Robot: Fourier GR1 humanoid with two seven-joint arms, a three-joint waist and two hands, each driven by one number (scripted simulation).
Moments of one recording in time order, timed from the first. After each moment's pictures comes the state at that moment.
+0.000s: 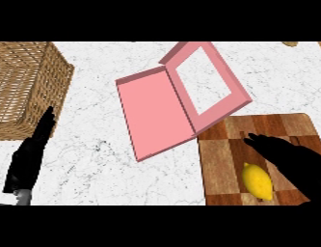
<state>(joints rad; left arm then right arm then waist) 0.02 0.42 -0.19 -1.53 0.05 0.28 0.04 -0.09 -0.82 0.44 -1.98 0.33 0.45 0.47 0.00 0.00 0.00</state>
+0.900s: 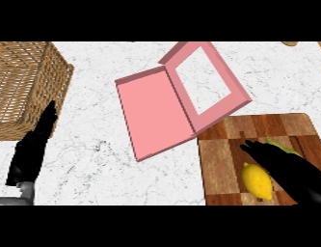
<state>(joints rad) -0.01 0.33 -0.09 -1.53 -0.05 0.19 0.10 0.03 -0.62 0.36 -1.90 0.61 0.52 0.32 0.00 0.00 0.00</state>
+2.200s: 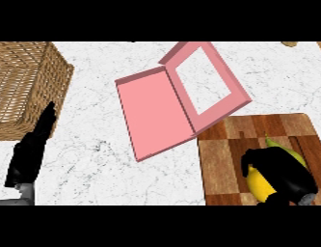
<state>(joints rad) 0.00 0.24 0.00 -1.55 -0.14 0.10 0.10 0.01 -0.45 0.32 -1.74 0.92 0.43 0.11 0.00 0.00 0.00</state>
